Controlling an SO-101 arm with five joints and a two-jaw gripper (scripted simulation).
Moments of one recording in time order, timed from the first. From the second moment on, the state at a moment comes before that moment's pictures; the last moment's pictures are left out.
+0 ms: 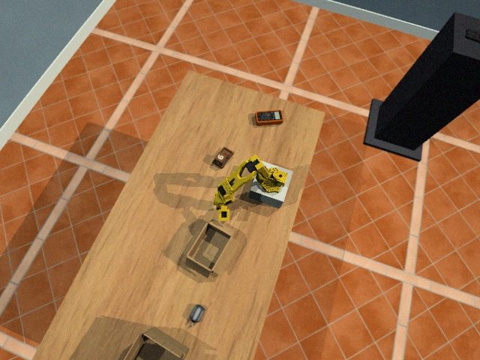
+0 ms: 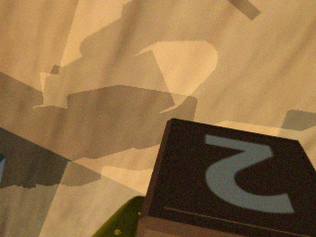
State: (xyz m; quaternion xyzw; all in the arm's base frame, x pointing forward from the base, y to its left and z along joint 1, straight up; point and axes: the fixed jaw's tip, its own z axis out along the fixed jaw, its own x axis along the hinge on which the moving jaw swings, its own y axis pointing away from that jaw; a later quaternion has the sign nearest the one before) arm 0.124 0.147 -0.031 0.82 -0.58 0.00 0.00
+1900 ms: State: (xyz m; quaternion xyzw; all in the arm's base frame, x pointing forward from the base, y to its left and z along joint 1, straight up) arm 0.183 0.139 -0.035 0.35 -0.94 0.00 0.00
